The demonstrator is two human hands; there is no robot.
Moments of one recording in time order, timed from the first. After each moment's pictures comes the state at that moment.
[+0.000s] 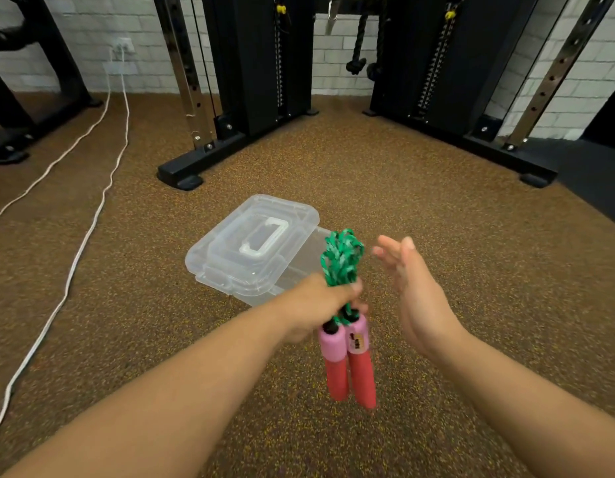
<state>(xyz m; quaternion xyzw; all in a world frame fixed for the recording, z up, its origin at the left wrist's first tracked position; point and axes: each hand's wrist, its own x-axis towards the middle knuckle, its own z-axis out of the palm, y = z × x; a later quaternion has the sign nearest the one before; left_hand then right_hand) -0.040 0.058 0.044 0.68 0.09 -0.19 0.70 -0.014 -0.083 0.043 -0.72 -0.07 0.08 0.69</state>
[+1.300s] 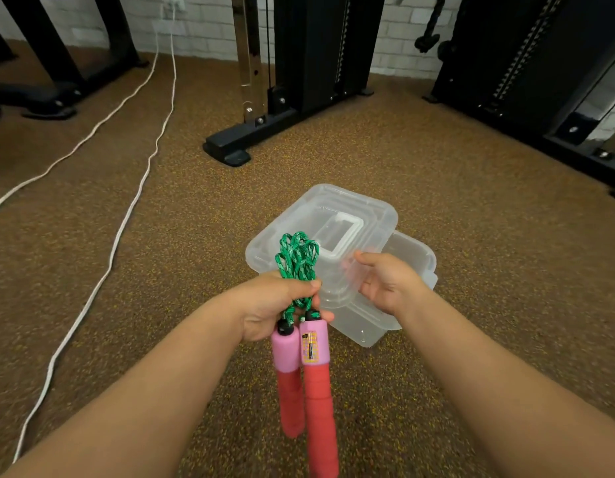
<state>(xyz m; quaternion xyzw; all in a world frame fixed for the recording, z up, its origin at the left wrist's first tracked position) -0.043 0.217 0.010 0.55 0.22 -0.19 0.78 0.074 0.073 -0.024 -0.57 0.15 0.32 0.74</state>
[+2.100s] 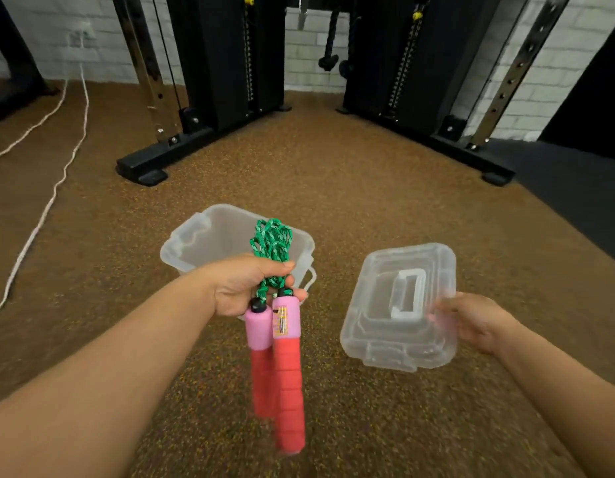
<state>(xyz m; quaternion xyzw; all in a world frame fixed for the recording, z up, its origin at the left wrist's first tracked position) -0.018 0.078 0.057 0.57 0.19 -0.27 0.75 0.050 -0.257 -0.007 -0.73 0.23 0.21 0.60</state>
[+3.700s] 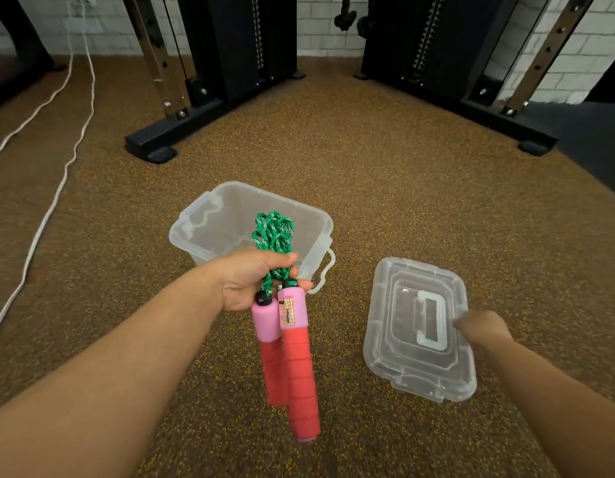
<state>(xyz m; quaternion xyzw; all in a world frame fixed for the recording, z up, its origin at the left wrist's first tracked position) -0.006 0.096 0.019 0.54 0.23 -0.25 0.77 0.046 -0.238 -0.077 -0.87 0.30 0.17 0.35</state>
